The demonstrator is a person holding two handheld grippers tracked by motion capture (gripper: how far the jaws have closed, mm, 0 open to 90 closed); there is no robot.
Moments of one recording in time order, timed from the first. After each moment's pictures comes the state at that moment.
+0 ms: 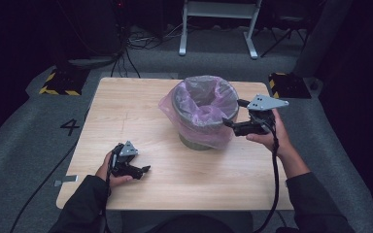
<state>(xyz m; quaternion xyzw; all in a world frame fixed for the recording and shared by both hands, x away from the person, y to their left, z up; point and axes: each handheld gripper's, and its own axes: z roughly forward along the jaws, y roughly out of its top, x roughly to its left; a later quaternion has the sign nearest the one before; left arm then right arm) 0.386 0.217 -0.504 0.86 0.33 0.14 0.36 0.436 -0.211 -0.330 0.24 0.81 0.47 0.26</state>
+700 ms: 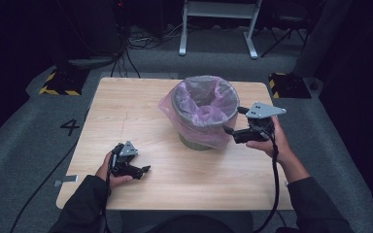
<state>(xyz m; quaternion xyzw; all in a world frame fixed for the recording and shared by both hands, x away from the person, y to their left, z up) 0.386 0.217 -0.504 0.86 0.33 0.14 0.36 0.427 -0.214 -0.348 0.24 0.82 0.45 0.26</state>
